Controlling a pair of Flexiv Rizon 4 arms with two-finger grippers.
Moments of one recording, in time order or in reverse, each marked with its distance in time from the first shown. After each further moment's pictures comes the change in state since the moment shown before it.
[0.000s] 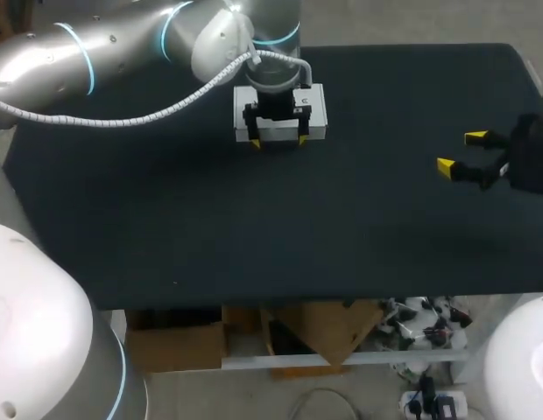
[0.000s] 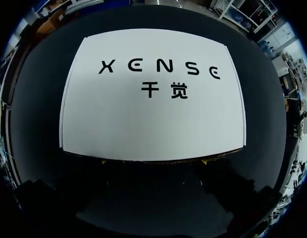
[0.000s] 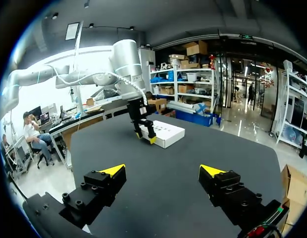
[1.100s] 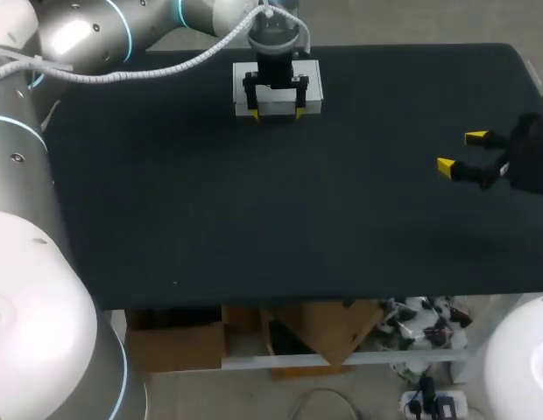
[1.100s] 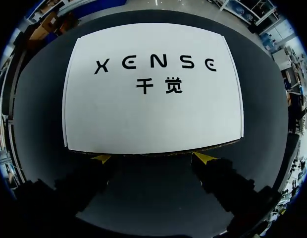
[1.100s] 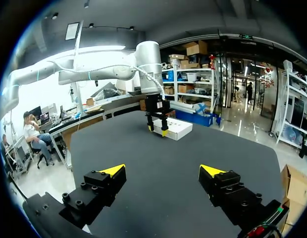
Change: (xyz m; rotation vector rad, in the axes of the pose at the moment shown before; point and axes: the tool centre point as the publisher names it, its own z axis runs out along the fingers) left arm -0.001 -0.070 0.000 -0.087 -0.024 0.047; right arm 0.000 0.000 0.000 0.001 0.000 0.000
